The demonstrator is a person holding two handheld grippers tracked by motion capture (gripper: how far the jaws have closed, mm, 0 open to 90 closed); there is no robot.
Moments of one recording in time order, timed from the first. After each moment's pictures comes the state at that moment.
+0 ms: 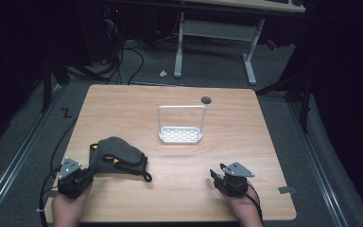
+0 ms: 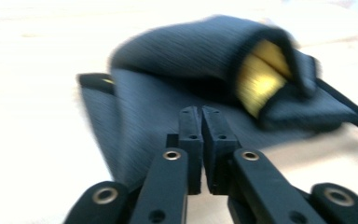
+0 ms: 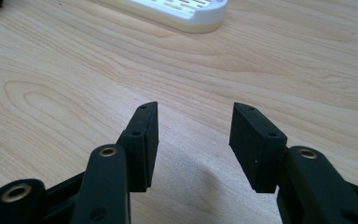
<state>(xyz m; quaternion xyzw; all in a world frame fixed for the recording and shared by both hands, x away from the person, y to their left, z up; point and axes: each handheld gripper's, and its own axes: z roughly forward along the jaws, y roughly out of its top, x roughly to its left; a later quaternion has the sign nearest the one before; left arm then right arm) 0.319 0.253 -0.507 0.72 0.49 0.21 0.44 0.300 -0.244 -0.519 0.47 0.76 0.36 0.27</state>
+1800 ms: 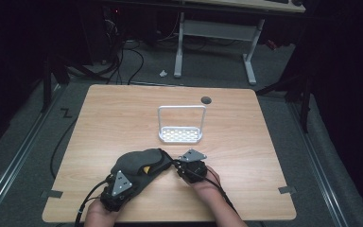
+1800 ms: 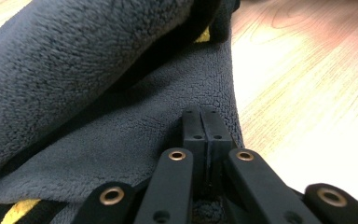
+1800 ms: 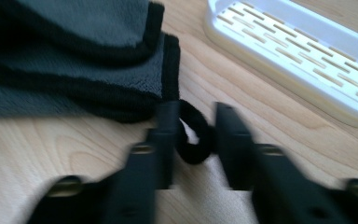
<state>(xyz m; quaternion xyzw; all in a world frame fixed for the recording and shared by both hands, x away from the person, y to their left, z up) 0.289 0.142 -0.528 0.84 0.34 0.17 0.38 0.354 -0.131 -0.522 0.38 0.83 0.35 0.22</state>
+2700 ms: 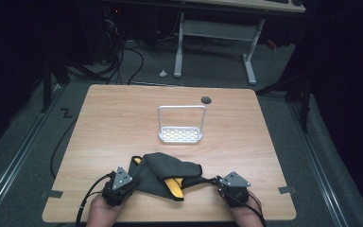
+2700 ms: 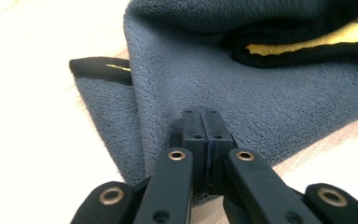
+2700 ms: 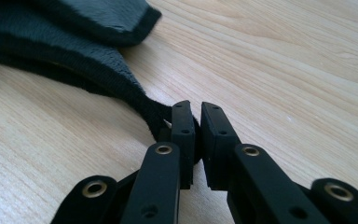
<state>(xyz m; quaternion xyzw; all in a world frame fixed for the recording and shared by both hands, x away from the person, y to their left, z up) 0.303 0.139 -0.528 0.83 0.35 0.17 0.40 0.274 -0.239 -0.523 0.43 0.80 0.30 0.28</state>
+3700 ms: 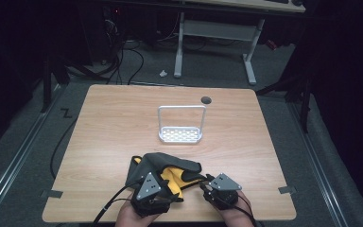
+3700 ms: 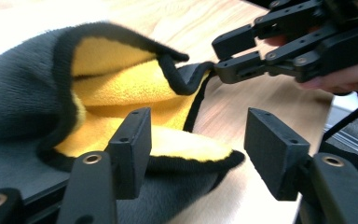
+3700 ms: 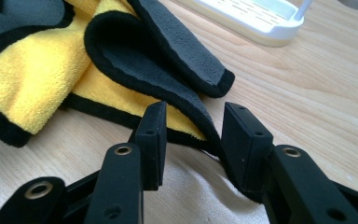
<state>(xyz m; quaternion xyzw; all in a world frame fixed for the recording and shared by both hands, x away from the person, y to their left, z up) 0.276 0.053 -0.503 0.82 0.29 0.08 0.49 0.268 -0.206 -0.512 0.39 0.81 0.36 0.26</state>
